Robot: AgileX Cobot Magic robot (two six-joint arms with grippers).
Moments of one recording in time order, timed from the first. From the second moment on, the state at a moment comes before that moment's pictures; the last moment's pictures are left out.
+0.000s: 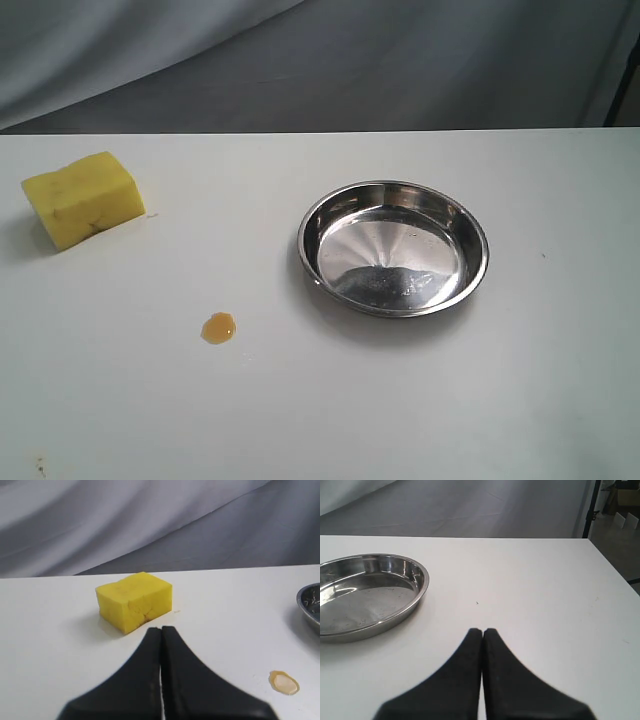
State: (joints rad) left arm -0.09 0.00 0.00 0.04 0.23 -0.04; right arm -0.08 0.21 0.00 -0.01 0.23 -0.15
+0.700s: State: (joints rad) left arm -0.09 0.00 0.00 -0.04 -0.44 -0.11; right arm -0.08 0.21 0.00 -0.01 0.23 -0.15
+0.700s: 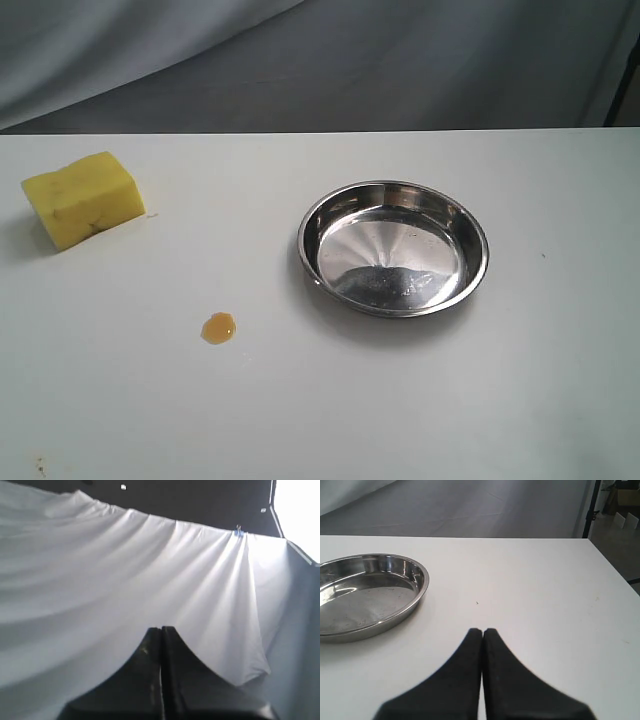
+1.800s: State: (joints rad) left arm -0.09 0.22 -0.16 -0.08 -0.71 -0.26; right arm -0.08 0.21 0.00 -0.01 0.23 -0.15
